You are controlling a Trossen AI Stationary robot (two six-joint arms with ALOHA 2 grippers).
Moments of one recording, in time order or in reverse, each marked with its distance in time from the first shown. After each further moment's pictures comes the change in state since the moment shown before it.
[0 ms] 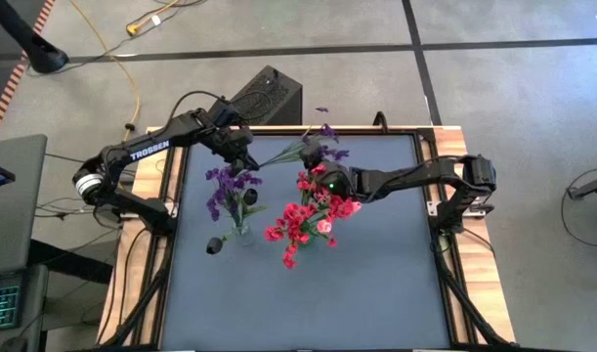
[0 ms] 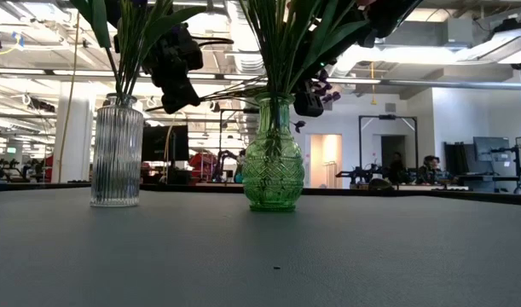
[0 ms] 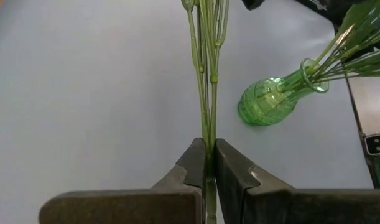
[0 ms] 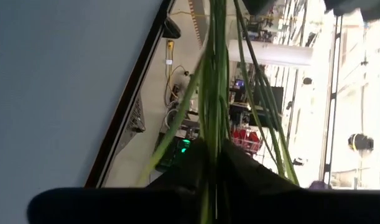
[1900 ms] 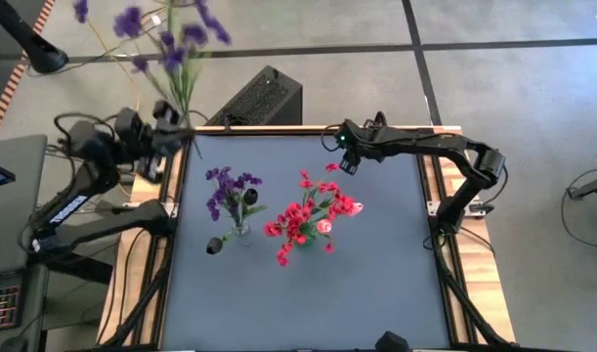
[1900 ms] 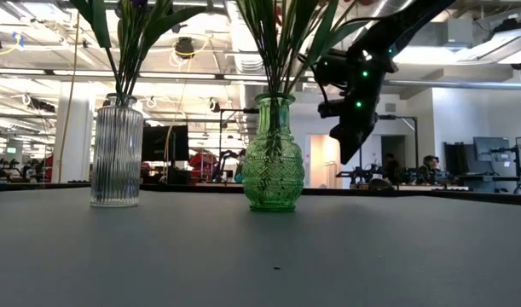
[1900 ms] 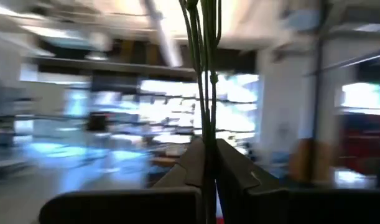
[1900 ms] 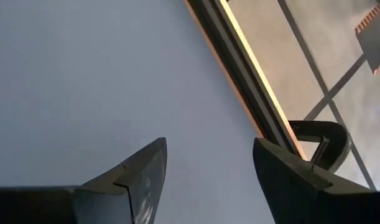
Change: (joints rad) left arm -0.073 -0.771 -0.117 0.805 -0.147 -0.579; right arm -0.461 -0.052 0.000 -0.804 -0.331 1.264
